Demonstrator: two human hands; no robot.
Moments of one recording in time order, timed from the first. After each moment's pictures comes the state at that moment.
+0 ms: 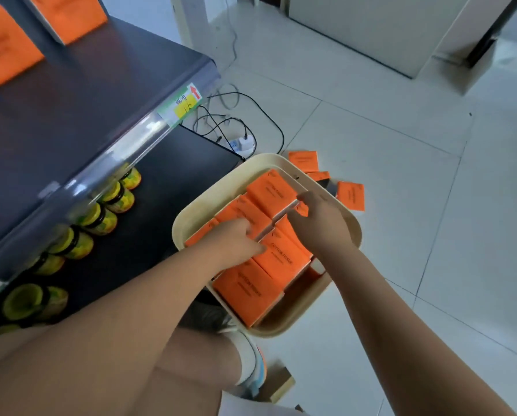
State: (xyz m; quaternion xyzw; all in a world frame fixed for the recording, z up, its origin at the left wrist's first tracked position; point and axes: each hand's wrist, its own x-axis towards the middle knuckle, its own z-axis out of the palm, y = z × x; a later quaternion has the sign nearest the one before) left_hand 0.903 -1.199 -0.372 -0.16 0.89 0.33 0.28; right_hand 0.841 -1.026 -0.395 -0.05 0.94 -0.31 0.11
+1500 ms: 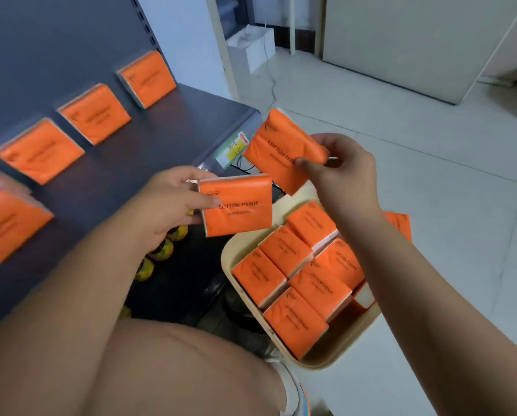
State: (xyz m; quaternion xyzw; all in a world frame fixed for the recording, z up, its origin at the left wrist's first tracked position) left_hand 0.916 -1.315 -0.237 -0.26 0.78 0.57 0.03; right_hand 0.809 -1.087 -0.282 -0.06 0.76 -0.64 -0.04
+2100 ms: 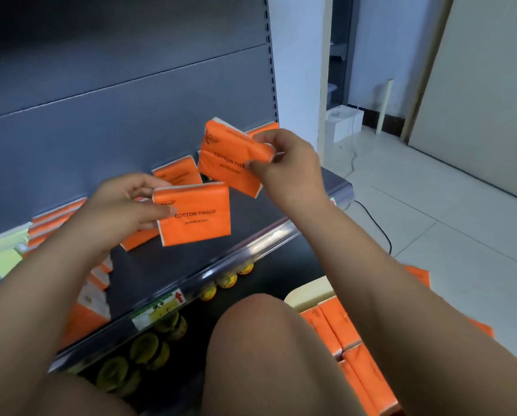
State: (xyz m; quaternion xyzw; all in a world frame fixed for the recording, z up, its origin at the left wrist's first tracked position) left_hand 1.054 -1.430 -0.133 -0.33 0.80 0.46 -0.21; right_hand 0.851 -1.271 -0.154 -0.34 0.71 -0.62 0.00
